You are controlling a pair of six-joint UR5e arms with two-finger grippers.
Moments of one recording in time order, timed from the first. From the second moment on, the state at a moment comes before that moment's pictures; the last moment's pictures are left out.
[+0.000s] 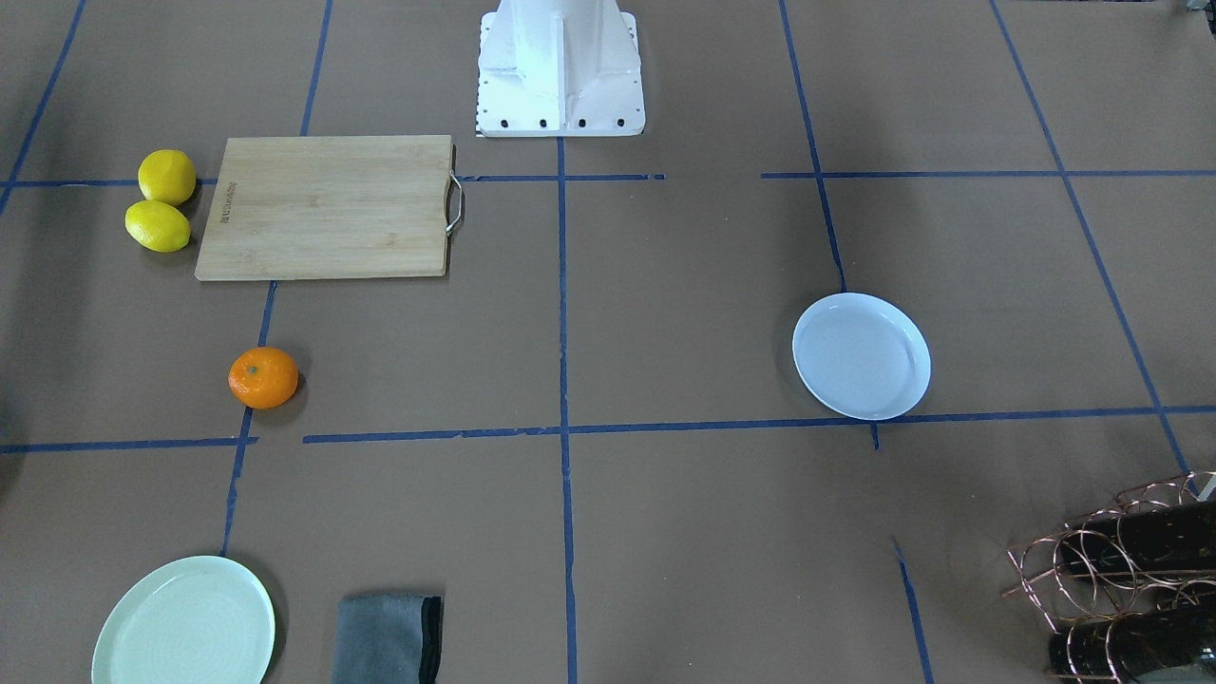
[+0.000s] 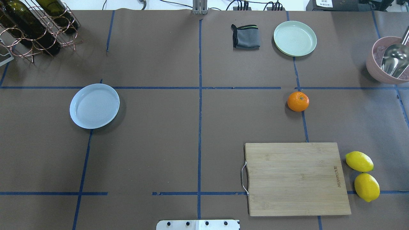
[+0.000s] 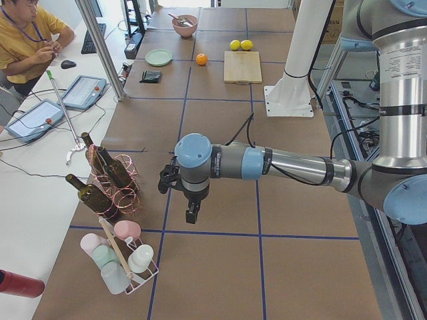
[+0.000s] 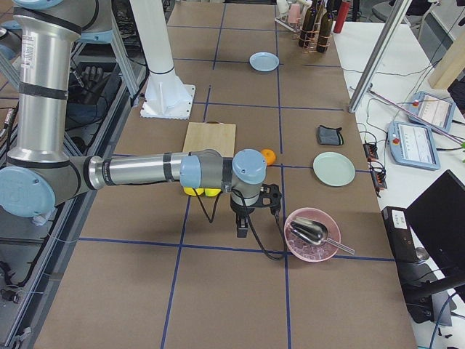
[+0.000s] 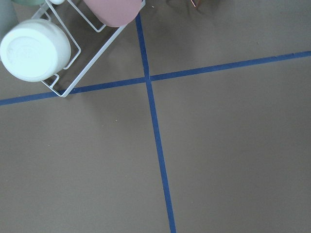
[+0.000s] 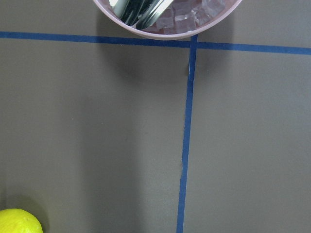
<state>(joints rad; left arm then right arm) -1.60 -1.47 -1.86 -1.44 -2.35 0.14 1.52 -1.73 1.85 -1.70 2.36 -0.02</state>
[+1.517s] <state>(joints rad) -1.49 -1.45 -1.81 -1.70 -2.58 0.05 1.52 -1.74 1.87 -1.63 2.44 -0.01</state>
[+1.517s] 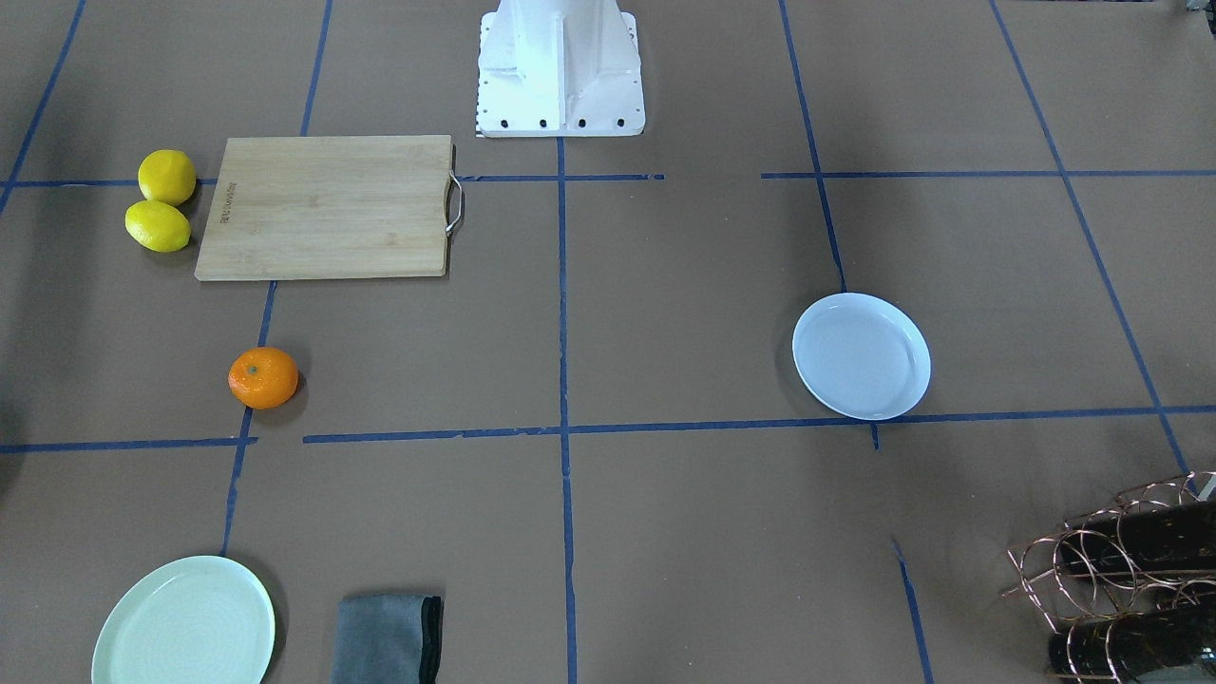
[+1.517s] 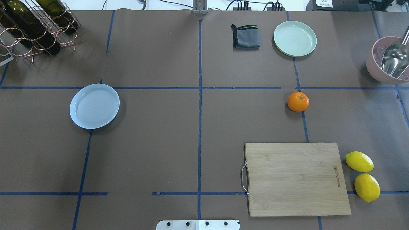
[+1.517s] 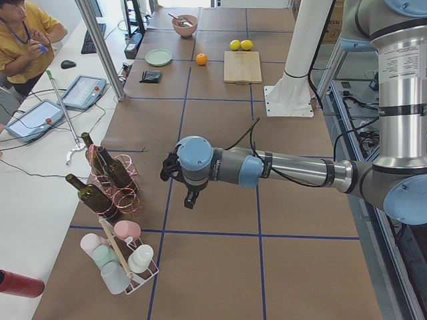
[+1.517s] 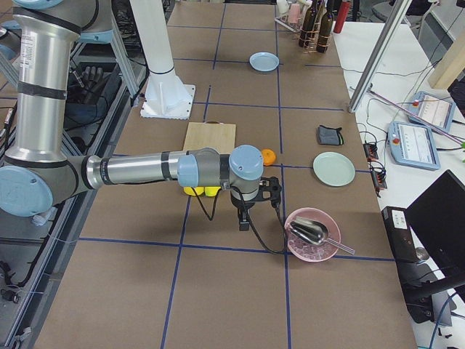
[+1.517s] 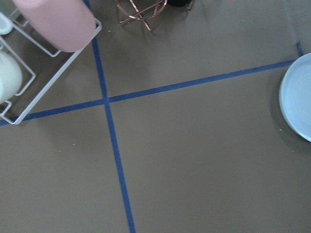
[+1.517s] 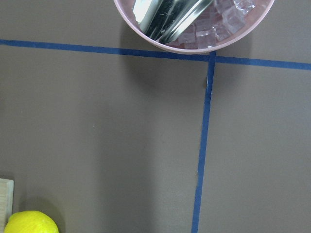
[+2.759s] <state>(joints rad) -0.93 -1.72 -1.54 -2.19 -2.24 -0.95 1.47 -1.73 1.85 -1.59 2.47 0.00</state>
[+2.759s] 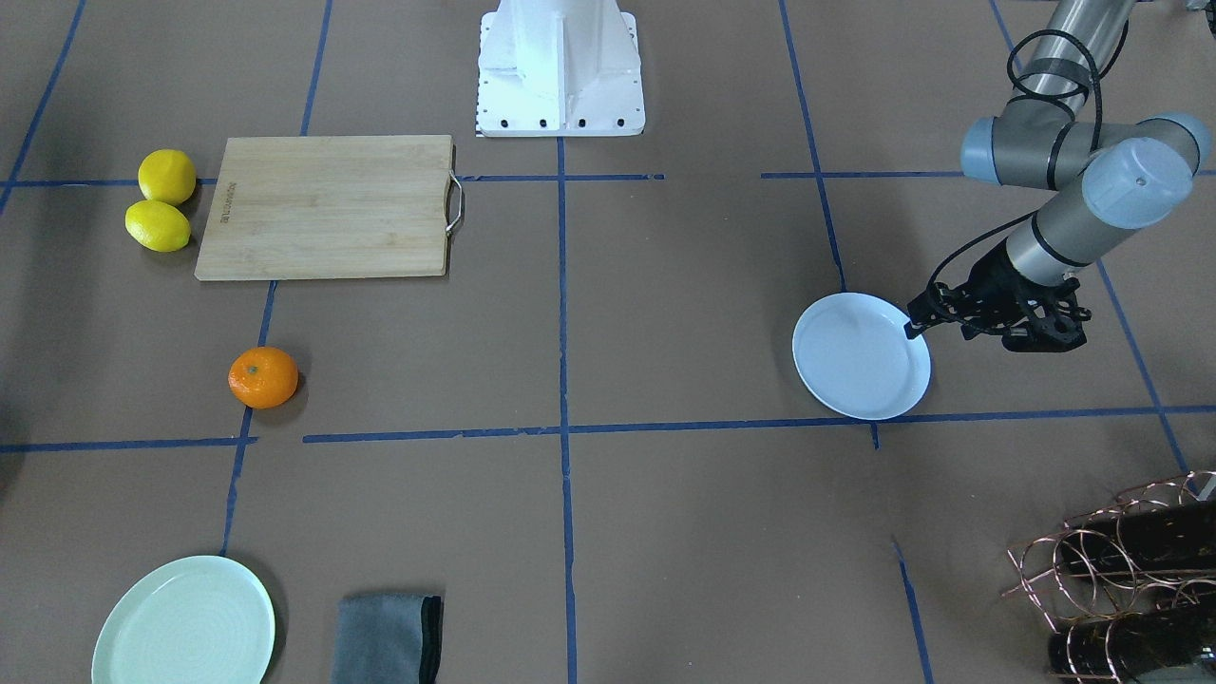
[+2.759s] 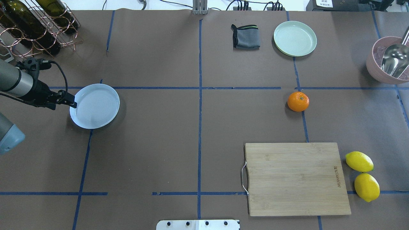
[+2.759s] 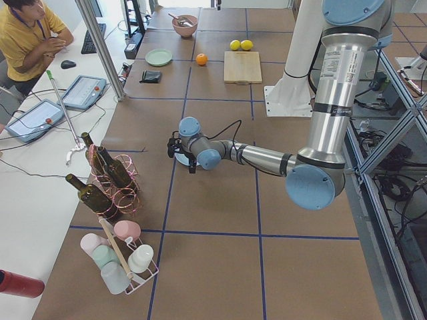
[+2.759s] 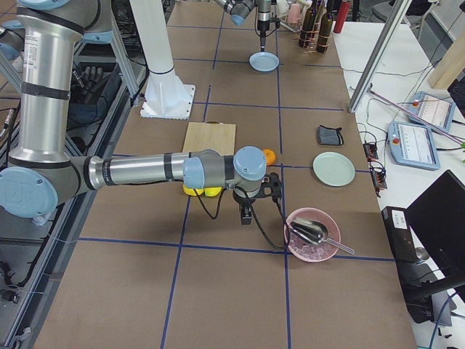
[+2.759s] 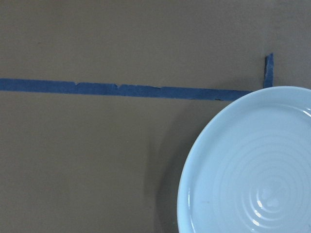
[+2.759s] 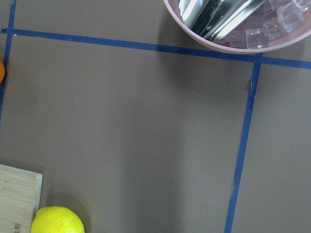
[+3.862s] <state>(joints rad) -0.88 -1.80 -1.52 -2.19 -2.22 -1.02 1.47 -1.73 1.84 -1.59 2.48 0.00</state>
